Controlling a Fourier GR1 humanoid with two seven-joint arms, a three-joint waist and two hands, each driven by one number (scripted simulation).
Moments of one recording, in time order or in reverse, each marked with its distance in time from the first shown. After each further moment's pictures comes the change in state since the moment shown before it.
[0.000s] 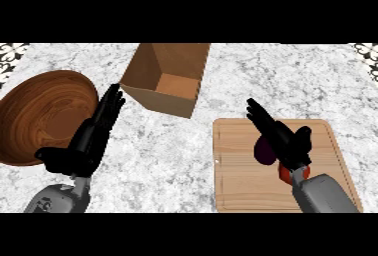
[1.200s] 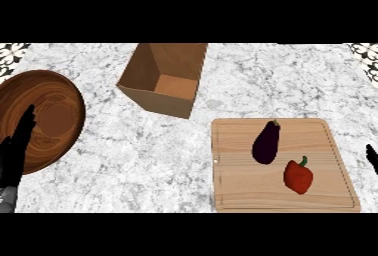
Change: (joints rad) left arm 0.137 0.266 0.222 0.245 -0.193 0.087 0.037; right arm 0.554 -0.333 -0.265 -0.161 0.281 -0.254 -0.484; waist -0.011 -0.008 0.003
